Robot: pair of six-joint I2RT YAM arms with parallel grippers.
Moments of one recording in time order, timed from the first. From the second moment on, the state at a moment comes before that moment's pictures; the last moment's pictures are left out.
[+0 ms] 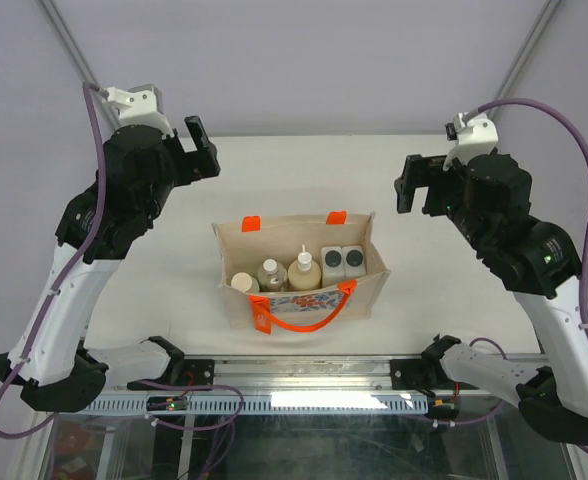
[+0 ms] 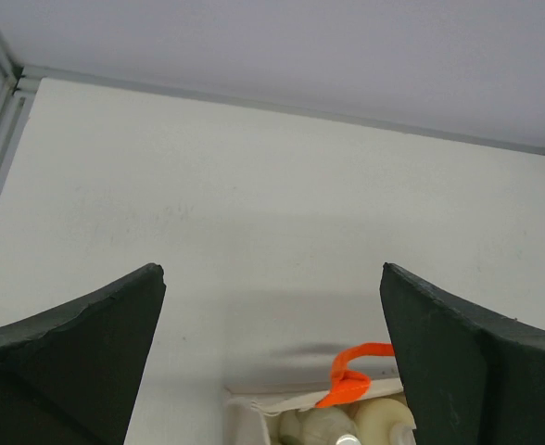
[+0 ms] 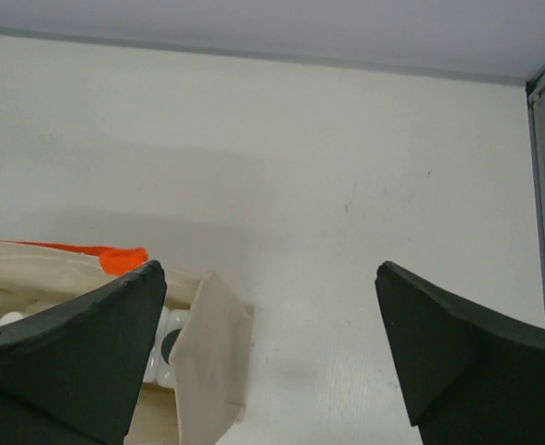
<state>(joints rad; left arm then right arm) -0.59 1.18 1.75 -0.83 -0.50 -0.37 0.61 1.02 1.64 -0.93 0.40 0.14</state>
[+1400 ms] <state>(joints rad) -0.36 0.98 1.13 -0.55 0.36 -0.79 0.48 1.06 1.40 -0.91 -0.50 0.51</state>
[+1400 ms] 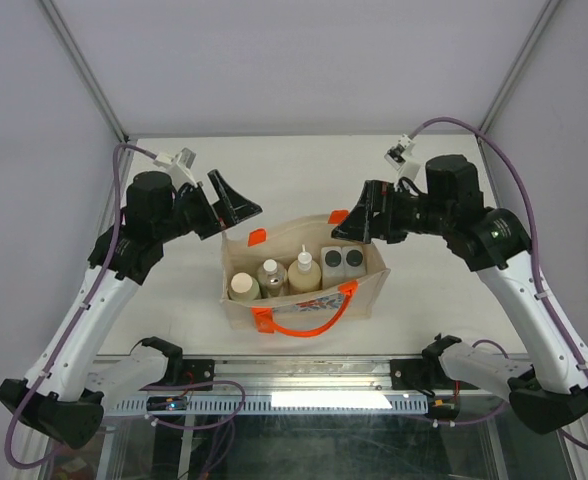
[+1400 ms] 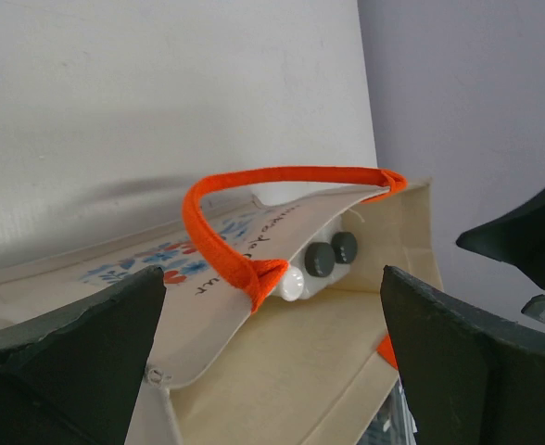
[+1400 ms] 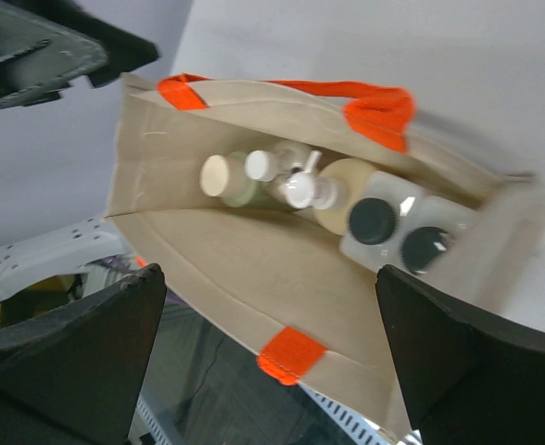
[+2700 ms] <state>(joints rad) -1.15 0.98 0.94 -0.61 0.11 -1.01 0.85 0.84 0.97 -0.96 -0.34 0.75</state>
